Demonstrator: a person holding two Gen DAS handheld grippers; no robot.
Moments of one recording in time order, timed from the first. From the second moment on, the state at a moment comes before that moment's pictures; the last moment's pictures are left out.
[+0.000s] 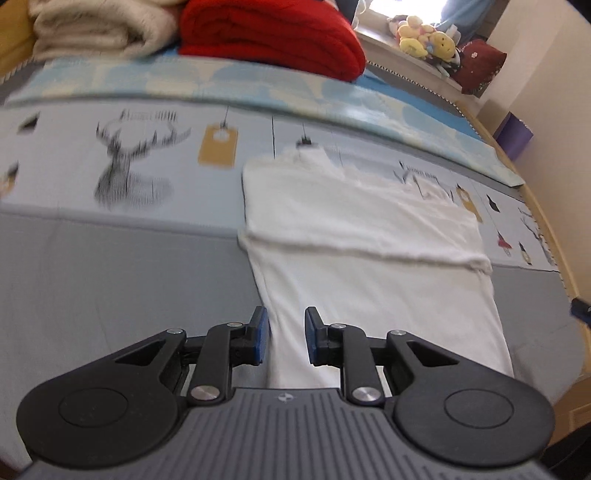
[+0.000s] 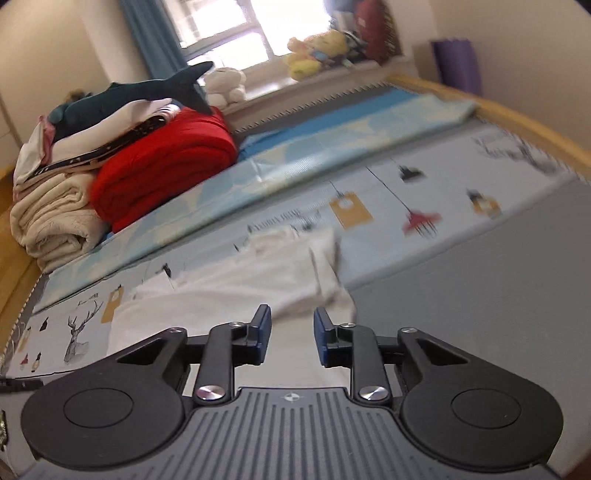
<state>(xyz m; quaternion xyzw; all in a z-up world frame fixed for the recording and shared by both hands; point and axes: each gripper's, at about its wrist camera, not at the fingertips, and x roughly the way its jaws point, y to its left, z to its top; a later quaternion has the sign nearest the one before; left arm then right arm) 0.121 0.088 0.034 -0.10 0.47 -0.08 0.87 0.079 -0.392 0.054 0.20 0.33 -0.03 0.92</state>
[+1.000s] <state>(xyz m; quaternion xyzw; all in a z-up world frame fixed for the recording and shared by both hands) 0.048 0.097 -0.078 -0.11 0.64 -0.10 0.76 0.018 -0.402 -0.080 0.13 0.57 -0.01 0.81</state>
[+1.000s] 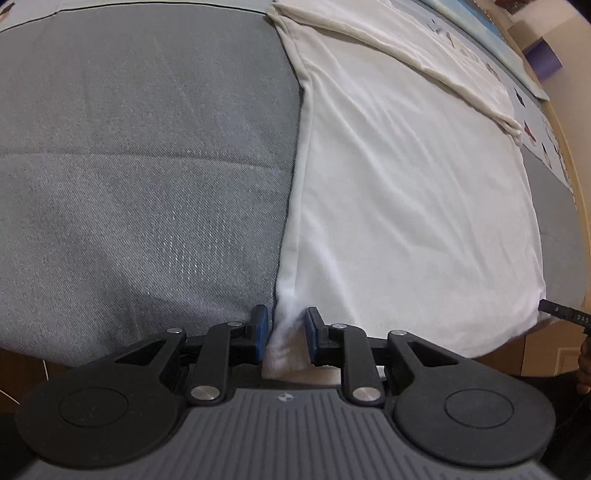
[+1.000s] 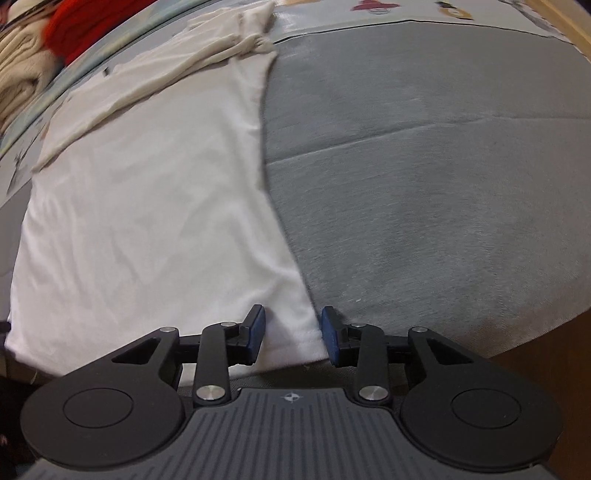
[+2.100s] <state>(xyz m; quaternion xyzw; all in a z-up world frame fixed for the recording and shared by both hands) 0.039 0.078 -0.077 -0.04 0.63 -0.09 0.77 0.011 -0.393 -0.081 0.10 0.58 0.01 0.81</state>
